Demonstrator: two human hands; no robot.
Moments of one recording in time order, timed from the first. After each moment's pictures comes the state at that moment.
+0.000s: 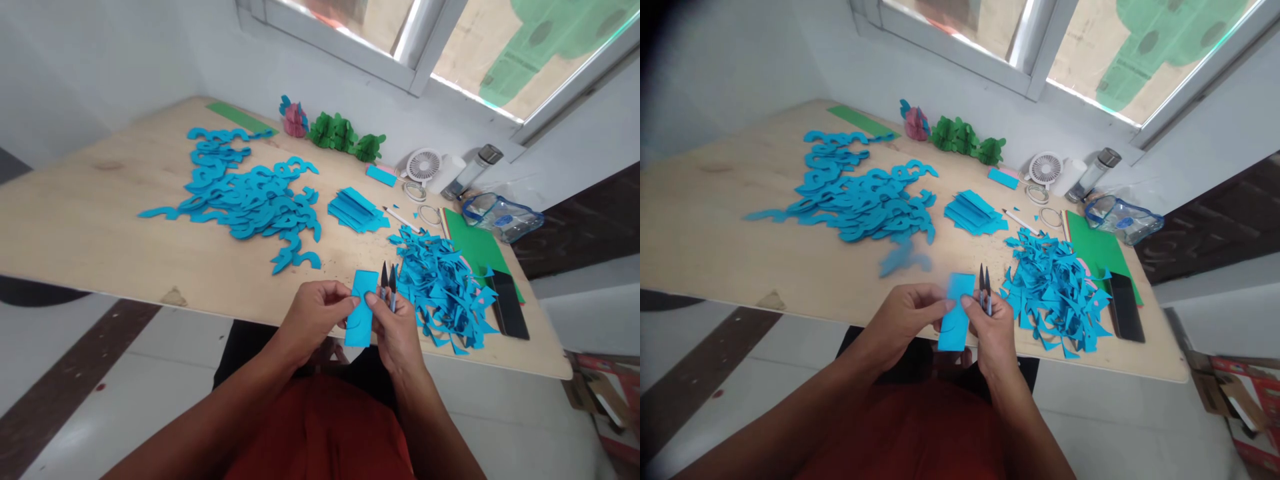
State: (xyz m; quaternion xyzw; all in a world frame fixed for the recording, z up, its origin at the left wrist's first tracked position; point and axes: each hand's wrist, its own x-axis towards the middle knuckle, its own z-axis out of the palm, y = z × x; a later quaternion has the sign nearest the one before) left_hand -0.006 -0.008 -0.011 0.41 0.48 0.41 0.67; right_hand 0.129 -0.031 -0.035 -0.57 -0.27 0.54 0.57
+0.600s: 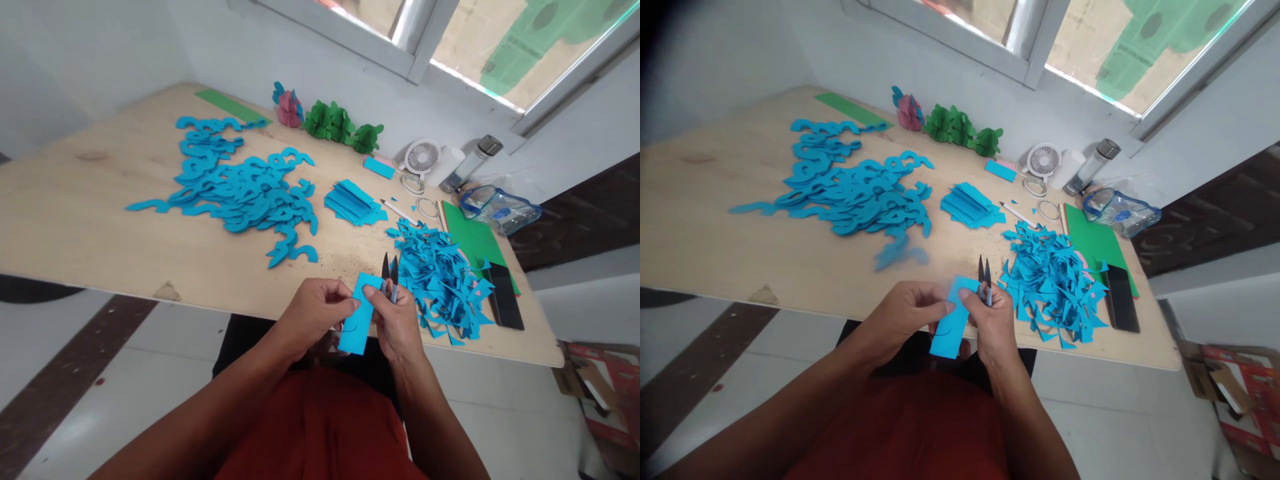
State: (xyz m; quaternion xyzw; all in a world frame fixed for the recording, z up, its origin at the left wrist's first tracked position) left_hand -0.008 -0.010 -0.013 0.43 0.48 0.33 0.69; right_hand 0.130 -0.029 -0.029 -0.56 -0.29 0.53 0.57
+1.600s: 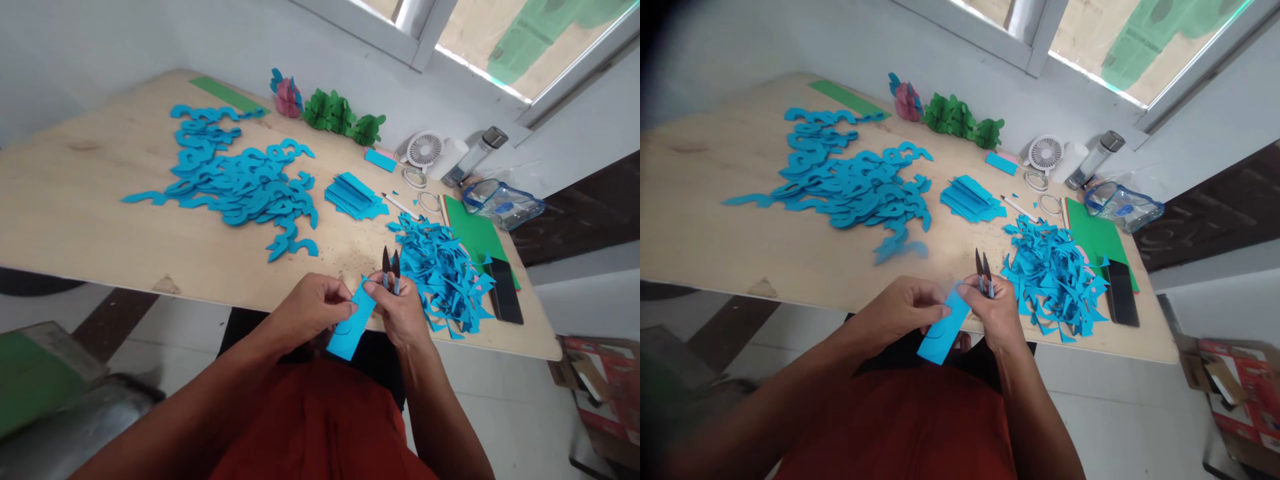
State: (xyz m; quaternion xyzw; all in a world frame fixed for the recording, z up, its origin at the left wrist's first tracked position) left_hand -0.019 -0.006 -0.015 0.50 0.46 0.25 0.69; right_hand 0.143 -0.022 -0.023 -0.57 -0.36 0.54 0.50
